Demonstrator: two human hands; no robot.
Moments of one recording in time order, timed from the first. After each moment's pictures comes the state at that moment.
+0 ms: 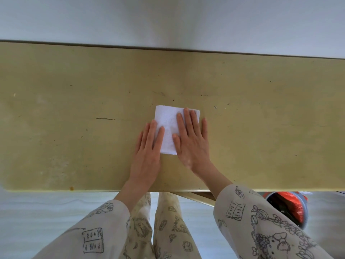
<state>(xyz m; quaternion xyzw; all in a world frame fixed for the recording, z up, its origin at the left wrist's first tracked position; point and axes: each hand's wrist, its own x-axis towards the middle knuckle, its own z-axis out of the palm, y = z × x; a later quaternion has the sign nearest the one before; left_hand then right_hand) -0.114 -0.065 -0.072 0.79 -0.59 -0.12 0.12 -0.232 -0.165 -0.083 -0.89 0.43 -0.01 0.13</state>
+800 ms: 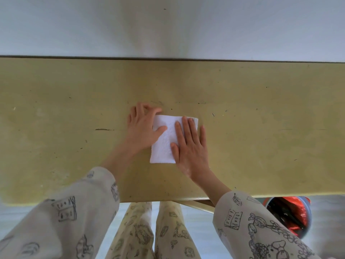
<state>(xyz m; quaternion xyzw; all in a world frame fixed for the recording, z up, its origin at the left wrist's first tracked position) -0.059 -0.156 -0.031 0.80 -0.52 -0.28 0.11 -0.229 -0.165 -0.083 -0.89 0.43 -0.01 0.11</state>
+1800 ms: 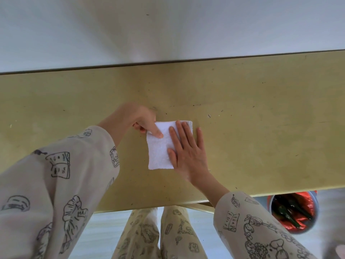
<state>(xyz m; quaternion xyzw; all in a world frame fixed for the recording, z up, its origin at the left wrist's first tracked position) -0.039 -0.249 -0.011 0.58 -0.50 -0.53 -0.36 -0.232 -0.168 -0.081 -0.90 0.42 0.00 0.12</state>
